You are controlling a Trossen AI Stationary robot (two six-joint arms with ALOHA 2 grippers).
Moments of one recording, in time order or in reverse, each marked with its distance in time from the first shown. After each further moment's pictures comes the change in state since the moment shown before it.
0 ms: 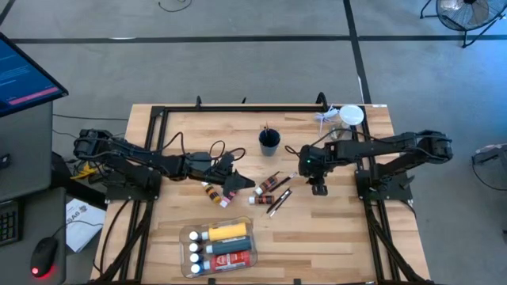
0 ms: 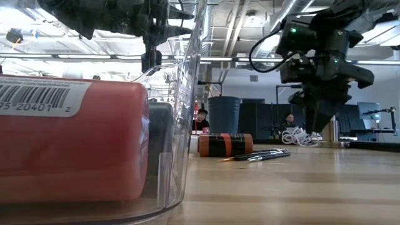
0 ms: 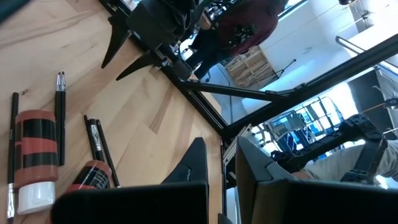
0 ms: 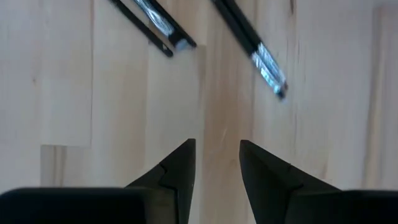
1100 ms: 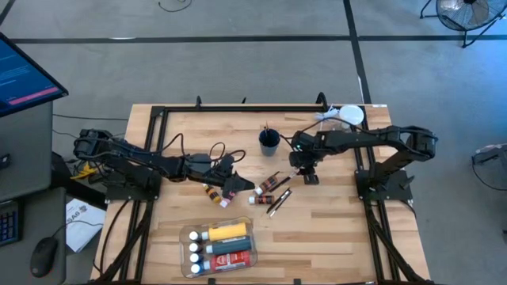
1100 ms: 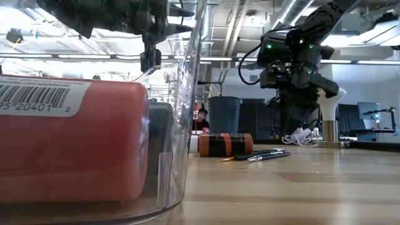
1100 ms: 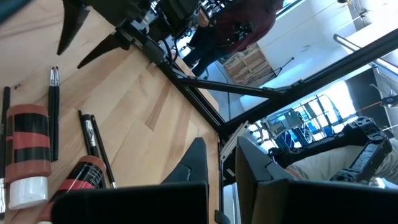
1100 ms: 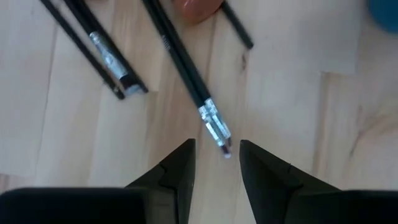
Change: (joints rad) left arm -0.018 0.000 0.000 0.001 -0.006 -0.008; right arm -0.166 0.166 0.097 0.089 -0.103 -0.237
